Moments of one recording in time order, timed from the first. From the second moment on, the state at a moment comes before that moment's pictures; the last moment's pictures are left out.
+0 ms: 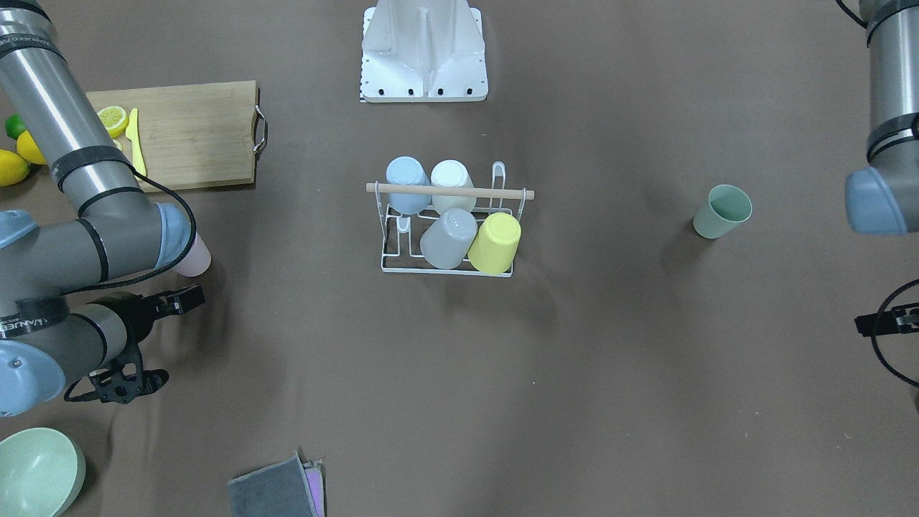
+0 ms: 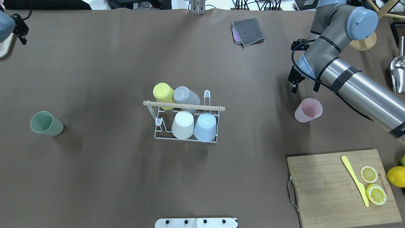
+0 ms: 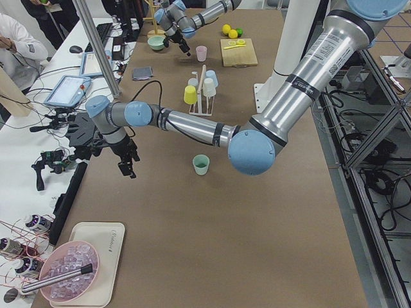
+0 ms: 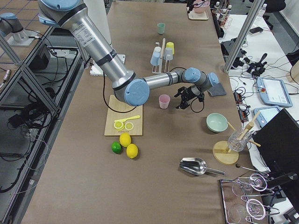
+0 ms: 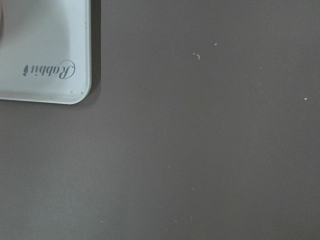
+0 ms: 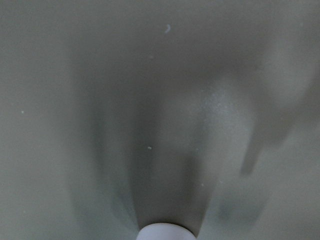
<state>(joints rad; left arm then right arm) -1.28 -2.18 -1.20 -1.30 -2.22 -0.30 1.00 -0.84 1.04 -2.11 2.52 -0.05</state>
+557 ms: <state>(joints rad) -1.17 -2.21 -1.21 -1.22 -2.32 -0.29 0.94 -0.77 0.94 -2.23 2.50 -0.11</state>
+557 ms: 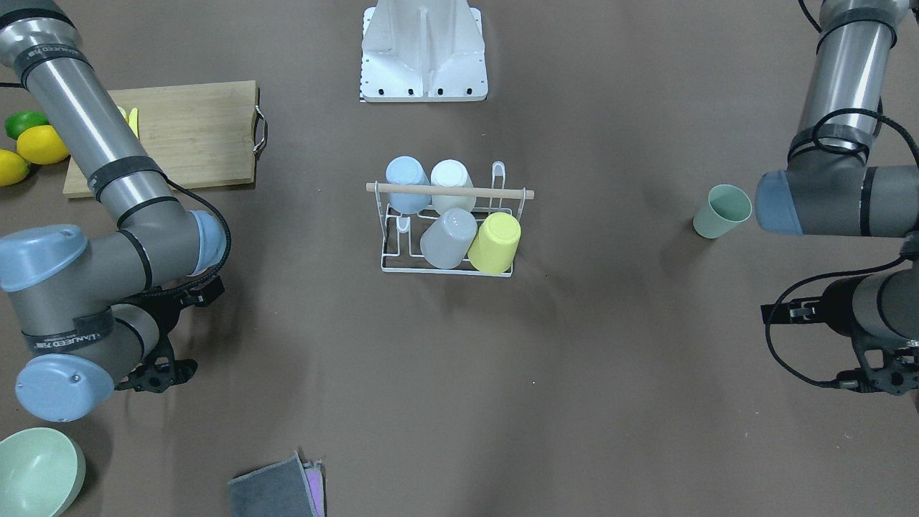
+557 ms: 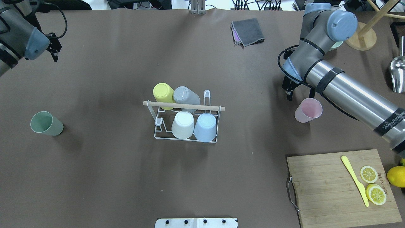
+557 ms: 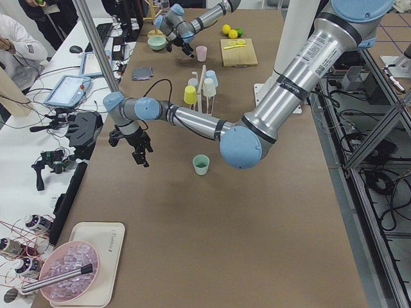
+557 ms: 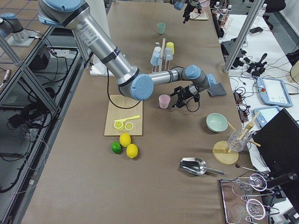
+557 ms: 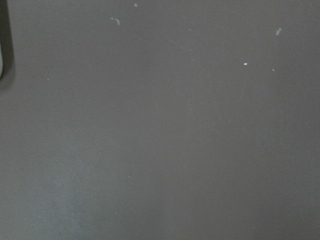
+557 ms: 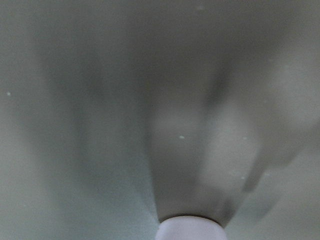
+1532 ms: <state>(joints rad) -1.05 -2.17 -1.21 -1.03 -2.41 -0.22 0.91 -0.76 0.92 -2.25 2.45 -0.11</state>
